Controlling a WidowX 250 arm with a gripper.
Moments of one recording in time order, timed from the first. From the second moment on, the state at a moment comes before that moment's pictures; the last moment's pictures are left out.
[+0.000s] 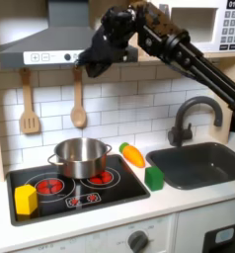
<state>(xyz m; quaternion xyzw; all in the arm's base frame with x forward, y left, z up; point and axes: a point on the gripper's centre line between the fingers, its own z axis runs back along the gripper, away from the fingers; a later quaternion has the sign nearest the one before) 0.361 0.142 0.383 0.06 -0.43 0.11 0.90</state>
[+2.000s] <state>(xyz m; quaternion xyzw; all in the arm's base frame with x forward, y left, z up) 0.396 0.153 0.394 0.07 -0.41 0.08 0.90</state>
